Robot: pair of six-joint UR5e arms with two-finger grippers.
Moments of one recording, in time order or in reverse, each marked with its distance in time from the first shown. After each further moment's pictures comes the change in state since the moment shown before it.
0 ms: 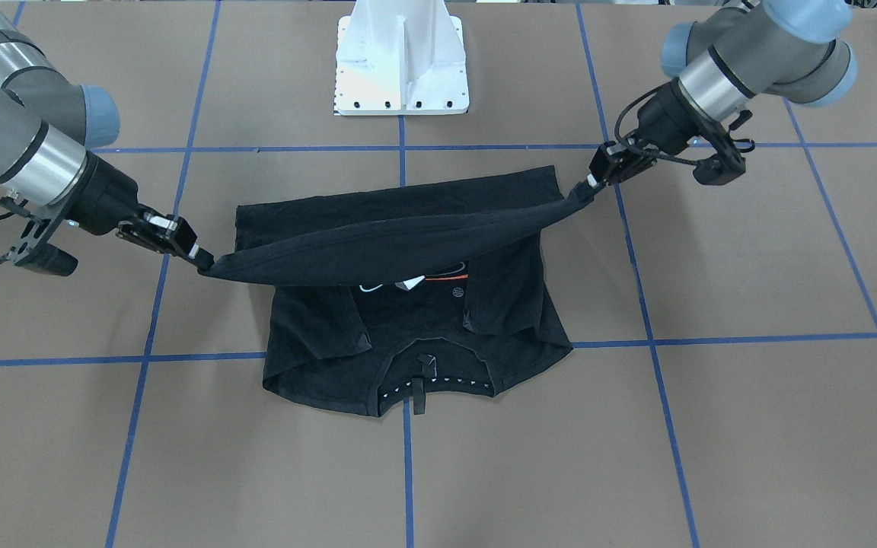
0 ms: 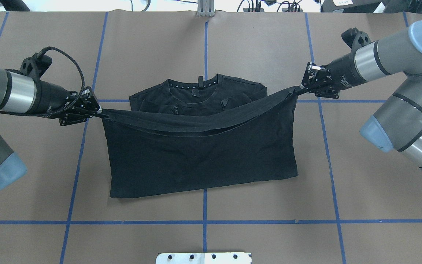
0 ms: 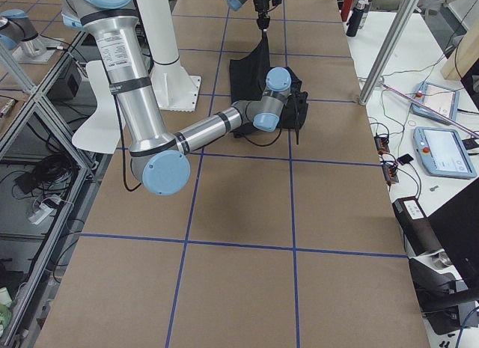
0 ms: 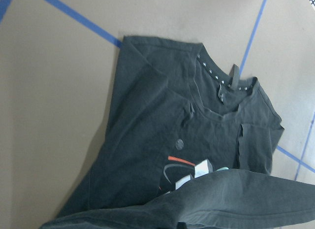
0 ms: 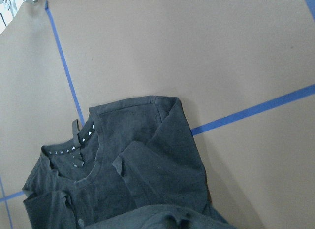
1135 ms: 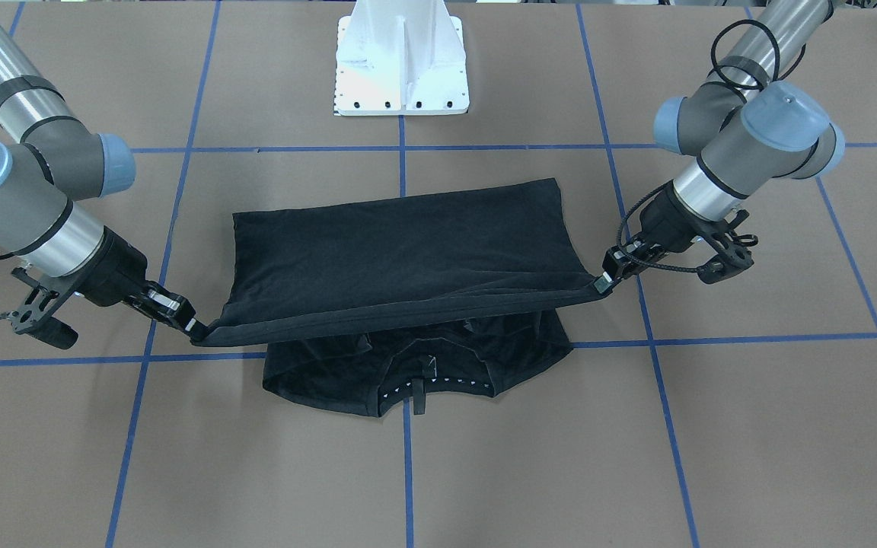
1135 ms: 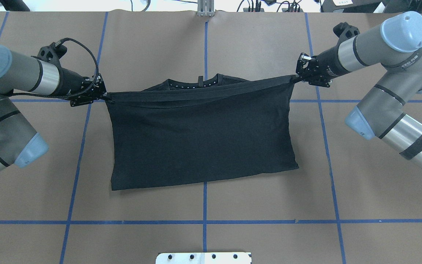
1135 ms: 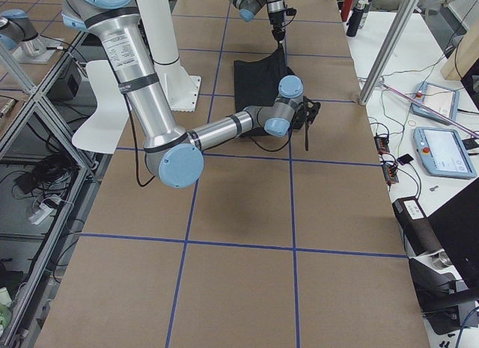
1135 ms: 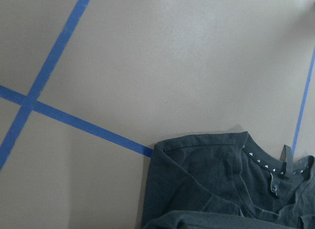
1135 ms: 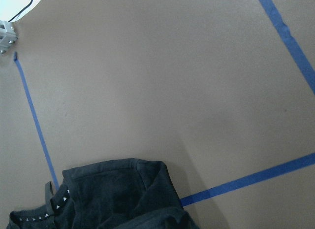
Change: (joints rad) left arm -0.029 -0.100 0.232 -0.001 0.065 0.099; right arm 0.001 0.098 -0.180 -0.001 -0.092 0.001
